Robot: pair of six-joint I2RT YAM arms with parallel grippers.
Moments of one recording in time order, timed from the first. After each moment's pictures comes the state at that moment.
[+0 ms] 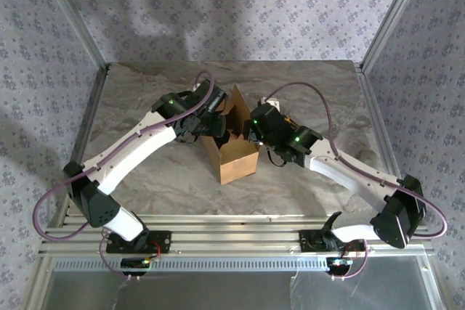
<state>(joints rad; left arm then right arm) -0.80 1.55 1.62 -1.16 -0.27 -0.58 0.80 1.33 1.13 -0.54 0.31 0.65</state>
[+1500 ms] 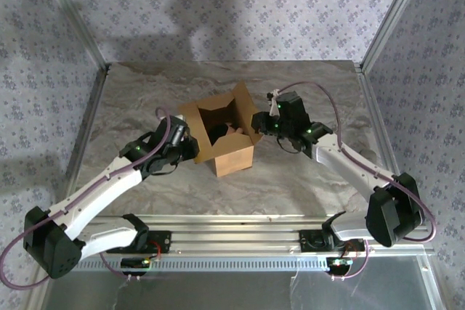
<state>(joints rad) -0.67 1.09 0.89 -0.66 -0.09 -0.78 0.52 1.35 0.98 -0.21 -0.26 0.61</state>
